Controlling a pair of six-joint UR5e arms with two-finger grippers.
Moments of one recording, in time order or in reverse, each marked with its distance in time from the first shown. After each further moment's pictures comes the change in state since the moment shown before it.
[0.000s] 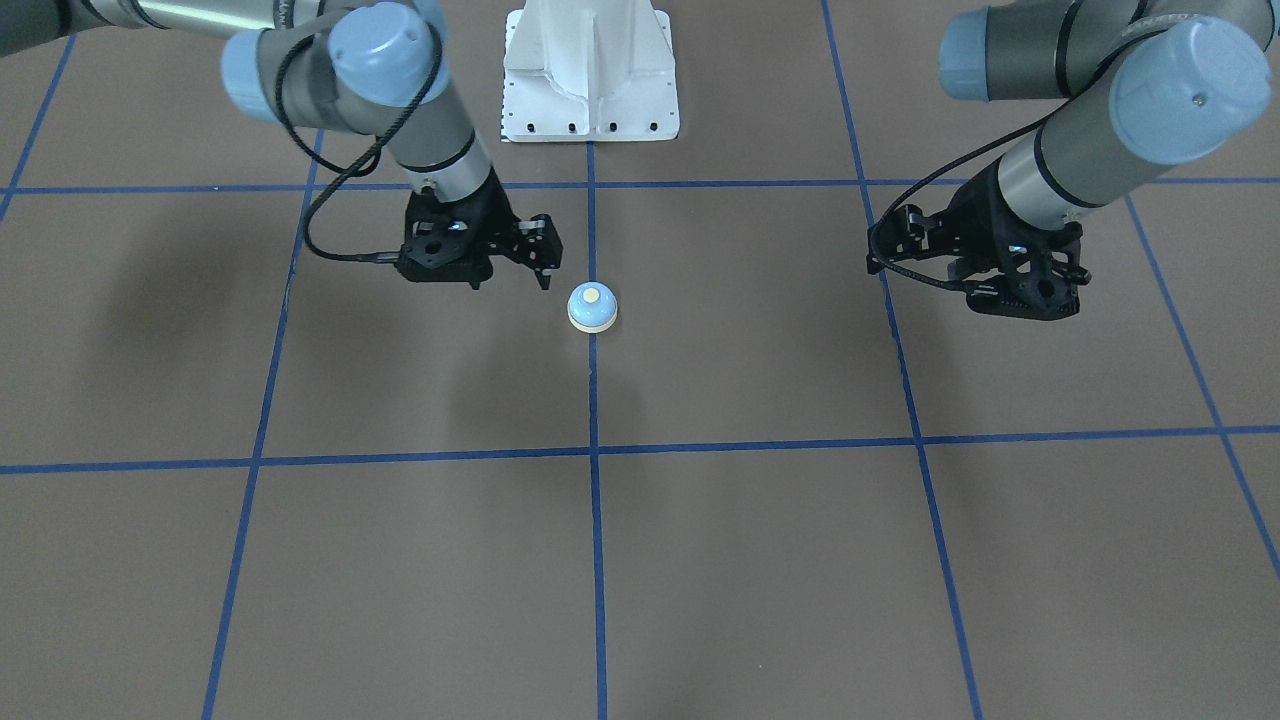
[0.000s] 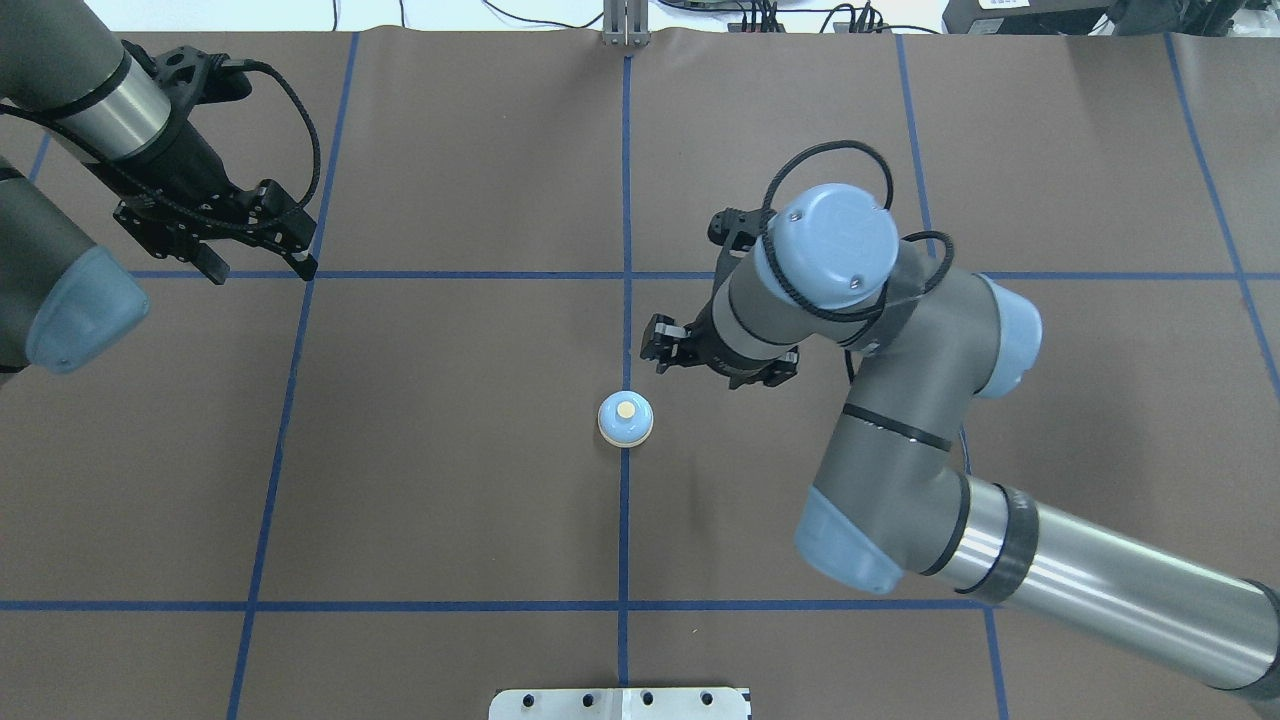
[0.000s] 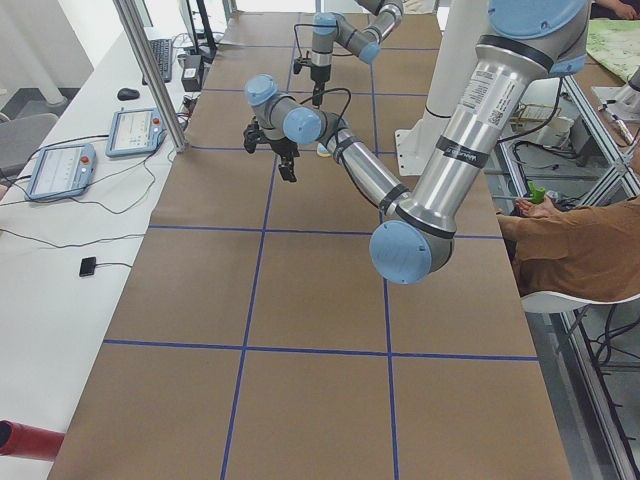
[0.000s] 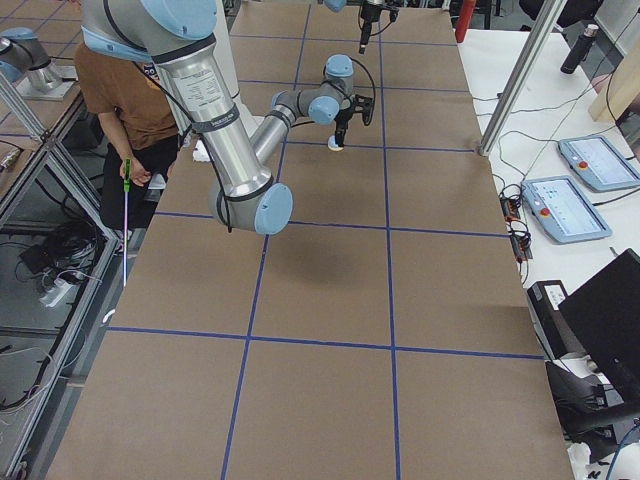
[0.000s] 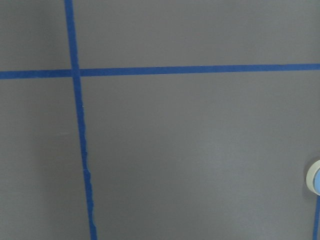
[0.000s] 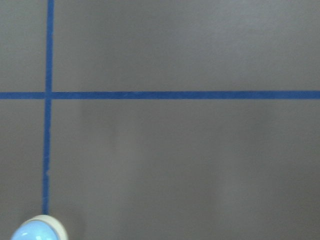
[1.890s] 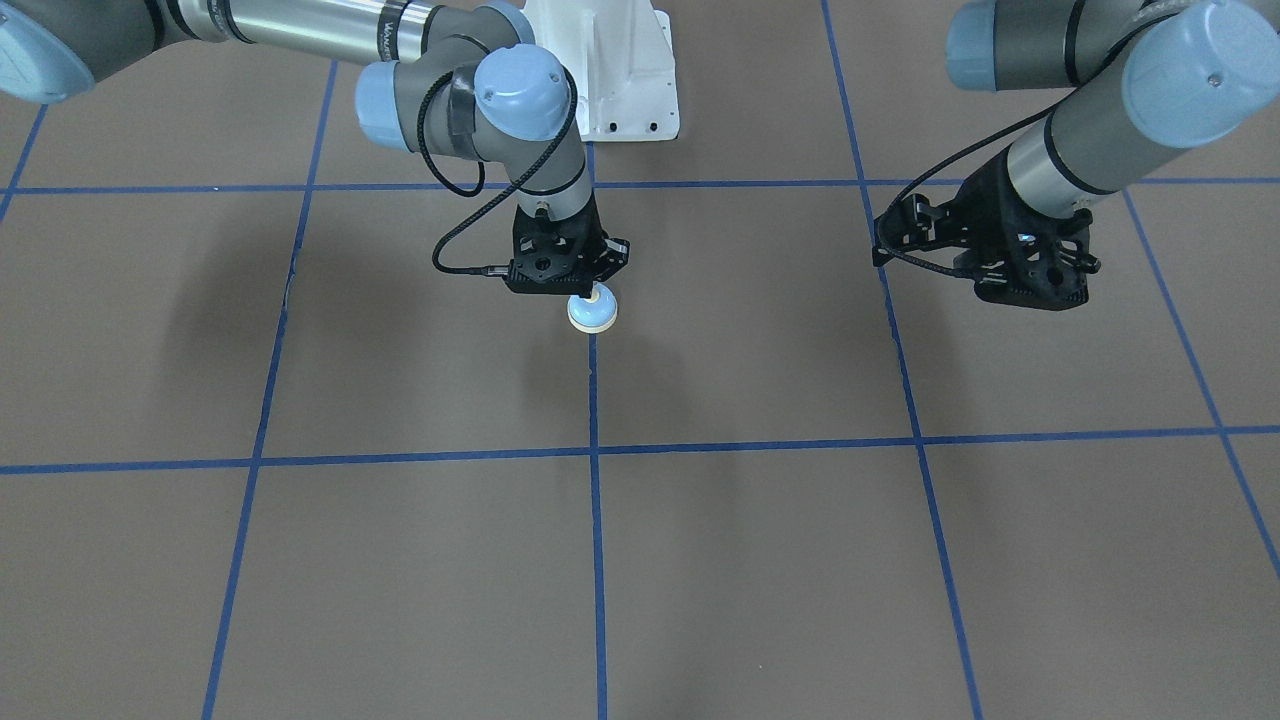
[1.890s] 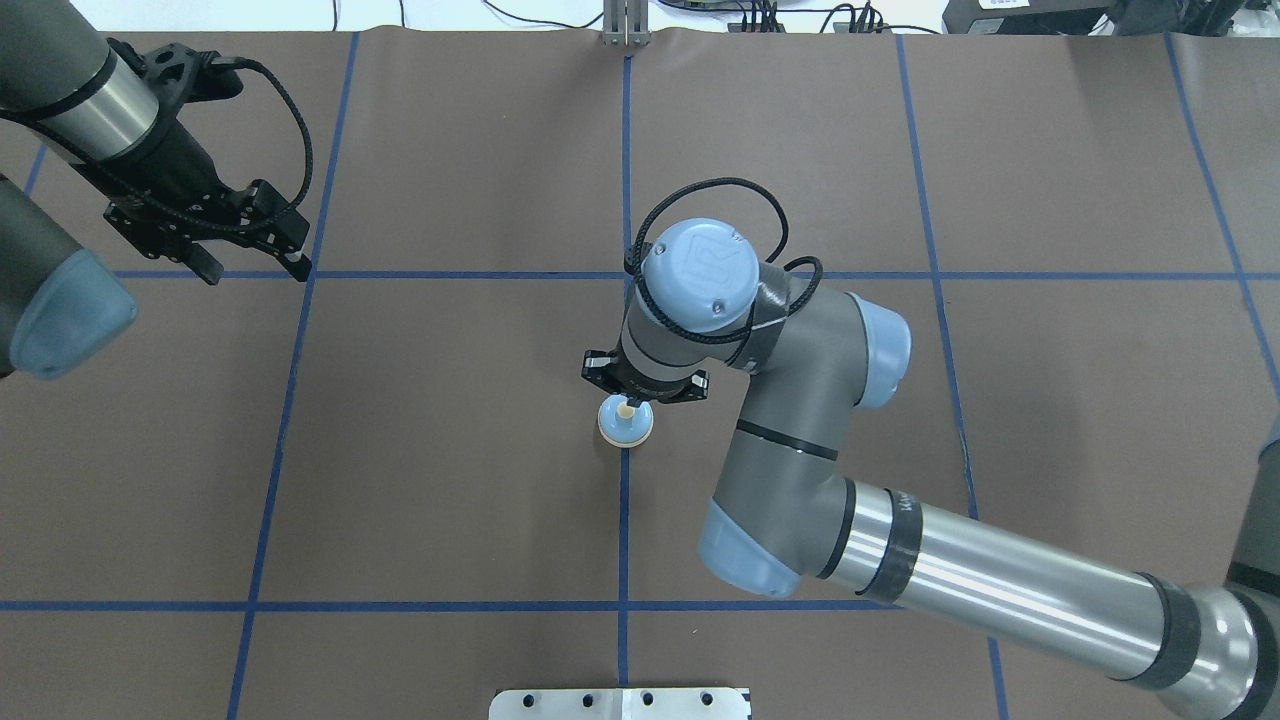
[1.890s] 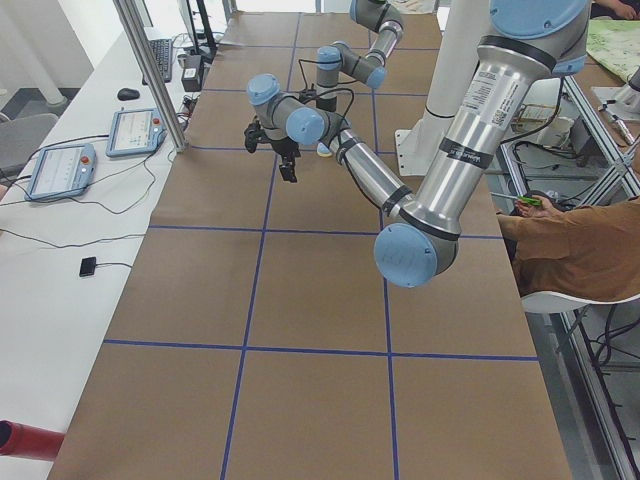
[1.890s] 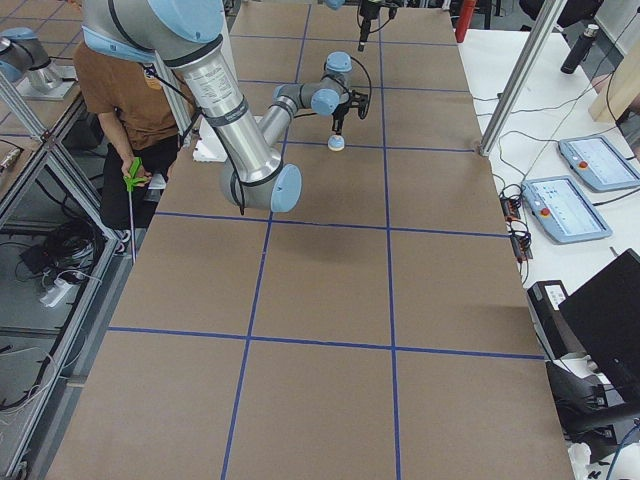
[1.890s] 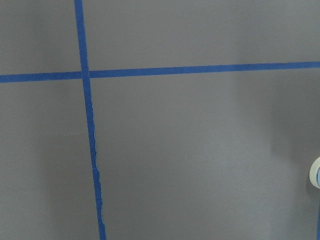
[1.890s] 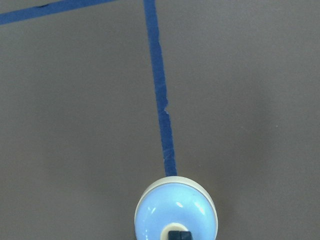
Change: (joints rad) left arm -0.003 0.011 -0.027 0.003 0.001 -0.001; right arm -0.019 0.102 -0.136 -0.003 0.017 -0.019
